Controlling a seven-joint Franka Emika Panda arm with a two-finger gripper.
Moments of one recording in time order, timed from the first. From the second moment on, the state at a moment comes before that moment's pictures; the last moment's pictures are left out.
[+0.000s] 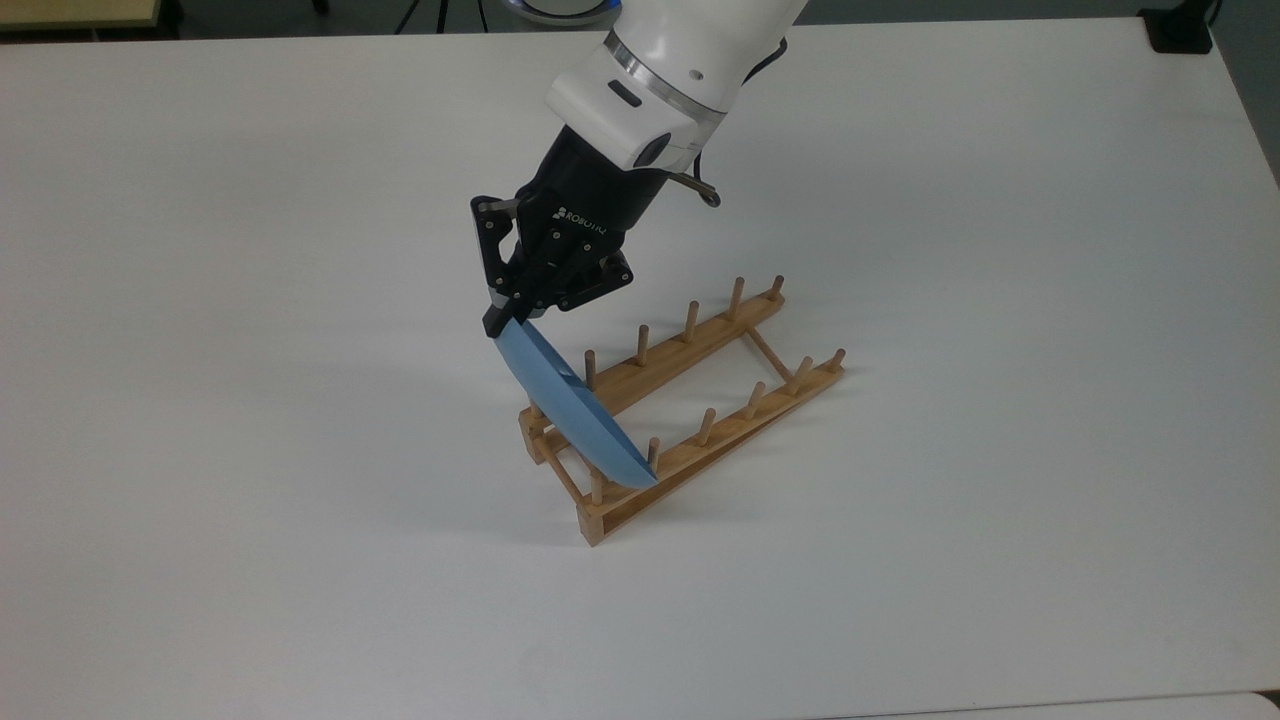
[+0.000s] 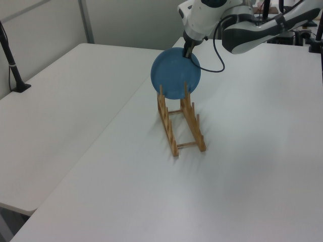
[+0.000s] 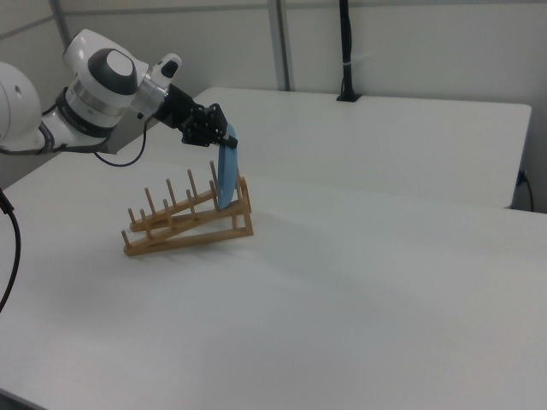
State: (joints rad) arm 0.10 0.33 0.12 -1.55 -0.88 2.14 0.40
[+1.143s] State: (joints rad) arm 0.08 0.24 0.12 -1.50 -0.16 1.78 0.37
